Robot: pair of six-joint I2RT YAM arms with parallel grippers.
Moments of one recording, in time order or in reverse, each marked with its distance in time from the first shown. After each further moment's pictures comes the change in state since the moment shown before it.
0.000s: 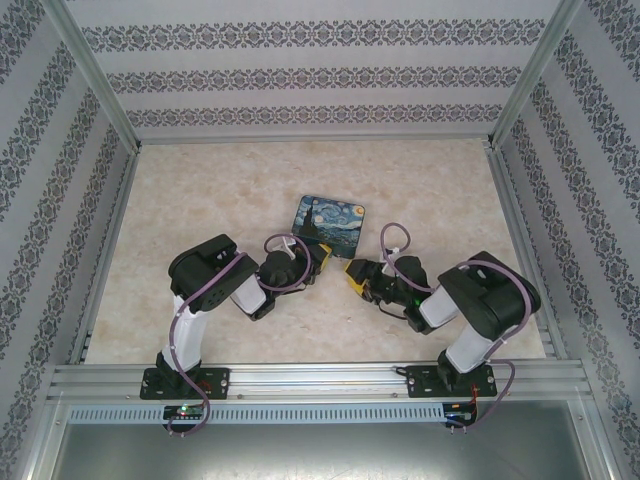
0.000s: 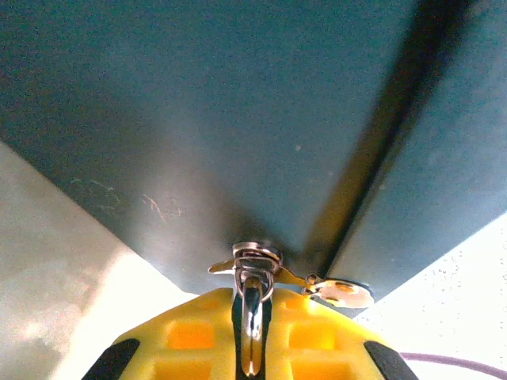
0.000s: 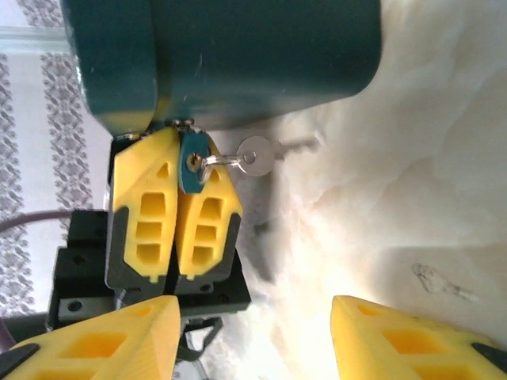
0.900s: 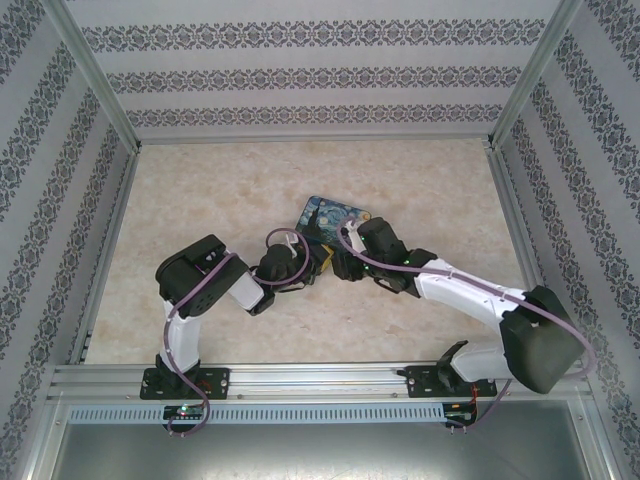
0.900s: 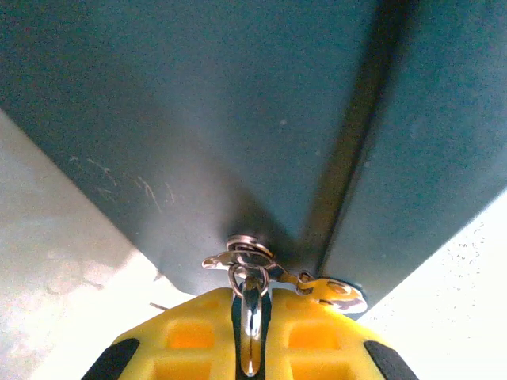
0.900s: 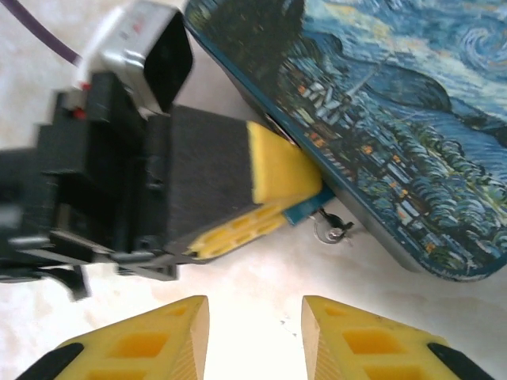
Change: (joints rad) left arm 0.014 -0.095 0.018 -0.189 0.097 0.000; right arm 0.184 -0.302 0.548 -1.263 0.328 -1.004
